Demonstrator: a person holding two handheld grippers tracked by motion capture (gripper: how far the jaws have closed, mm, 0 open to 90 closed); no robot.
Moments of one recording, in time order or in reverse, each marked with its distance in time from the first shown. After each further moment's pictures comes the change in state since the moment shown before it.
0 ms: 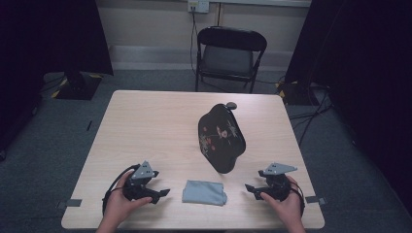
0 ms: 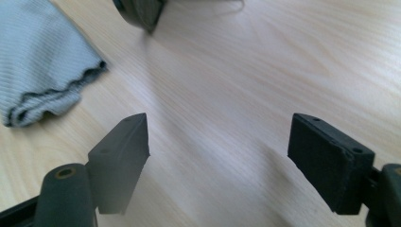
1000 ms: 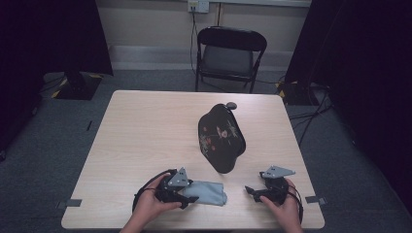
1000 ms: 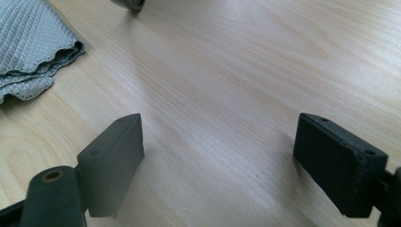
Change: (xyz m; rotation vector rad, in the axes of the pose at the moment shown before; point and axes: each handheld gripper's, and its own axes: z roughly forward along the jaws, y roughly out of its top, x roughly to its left) left arm -0.050 0.038 0.059 0.029 -0.158 0.197; right arm -0.001 -0.014 0.010 -0.007 -0.038 -0.008
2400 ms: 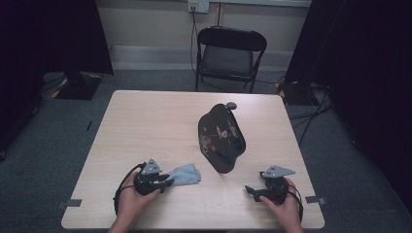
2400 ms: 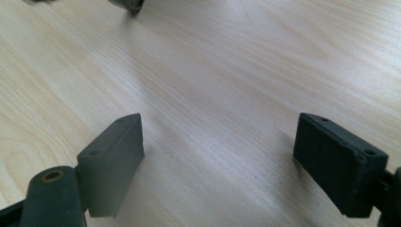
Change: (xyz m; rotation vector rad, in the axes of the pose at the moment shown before) left arm 0.033 -0.044 -0.045 -0.030 0.229 -0.341; right arm -0.001 0.000 0.000 0.001 0.001 0.001
